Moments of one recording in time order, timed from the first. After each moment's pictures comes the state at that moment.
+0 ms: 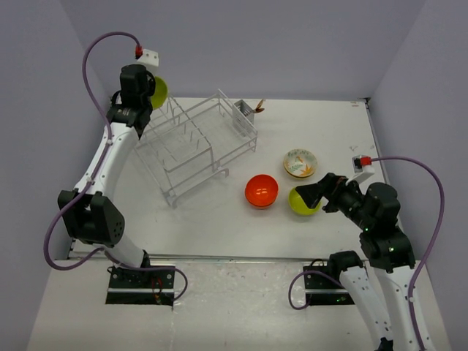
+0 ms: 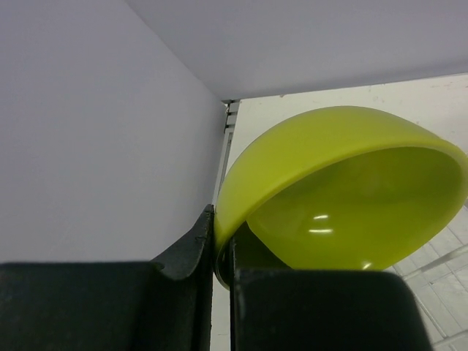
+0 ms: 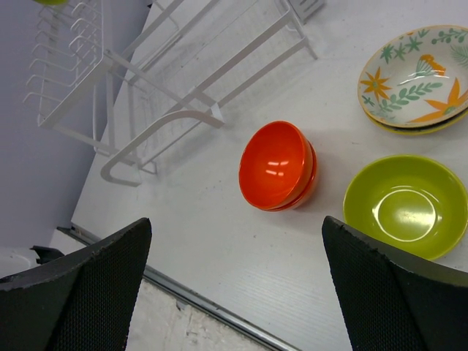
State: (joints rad) left arm -0.14 1.62 1.61 -0.30 -0.47 0.34; right arm 0.17 0.46 0.79 -0.64 -0.35 0.54
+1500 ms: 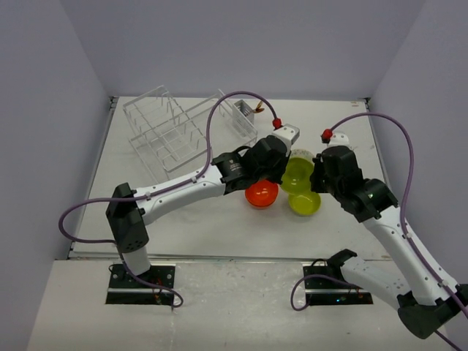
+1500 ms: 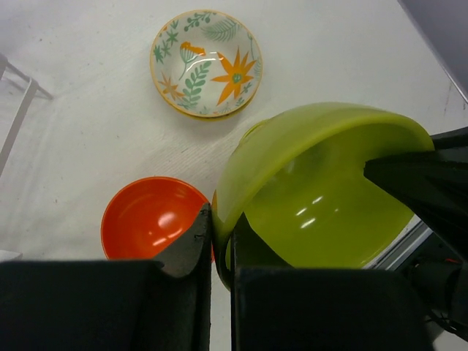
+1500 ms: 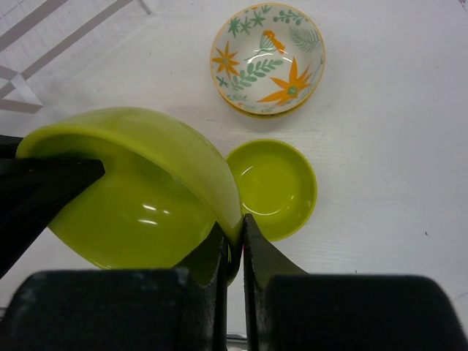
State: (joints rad) left arm -1.06 1.77 1.65 -0.47 -0.23 -0.39; right arm 0.50 0.92 1.10 -0.89 0.31 0.38
